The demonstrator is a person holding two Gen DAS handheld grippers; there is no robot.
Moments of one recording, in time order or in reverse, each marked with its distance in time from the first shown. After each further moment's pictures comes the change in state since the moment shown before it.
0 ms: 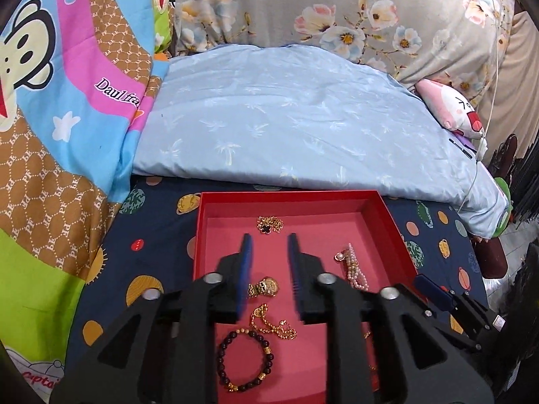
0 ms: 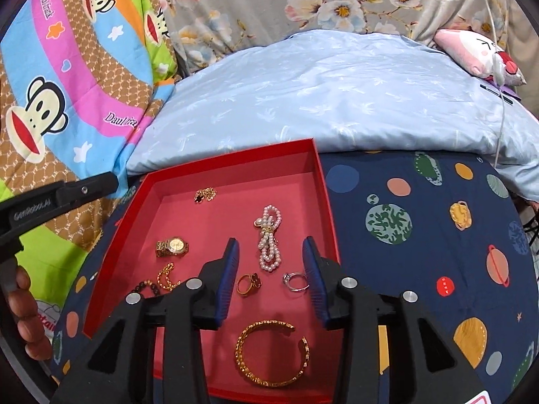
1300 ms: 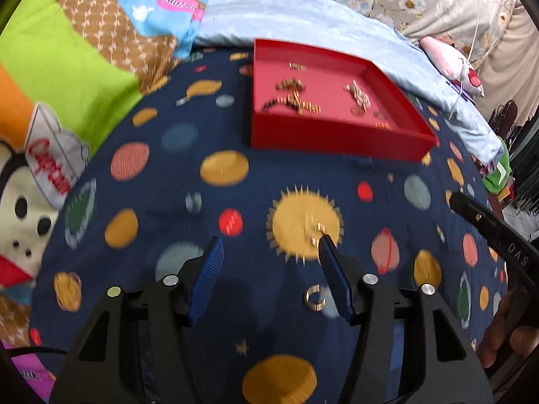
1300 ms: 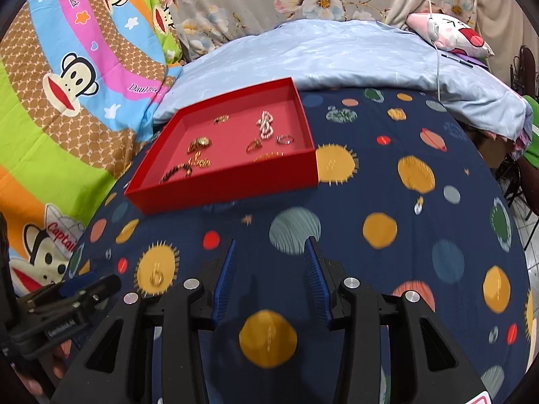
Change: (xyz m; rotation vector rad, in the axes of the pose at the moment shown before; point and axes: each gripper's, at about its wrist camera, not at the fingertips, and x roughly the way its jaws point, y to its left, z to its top) left arm -0.107 0.025 -0.212 -0.052 0.184 0.032; right arm -0.124 0.002 -0.140 0.027 0.045 -0.022
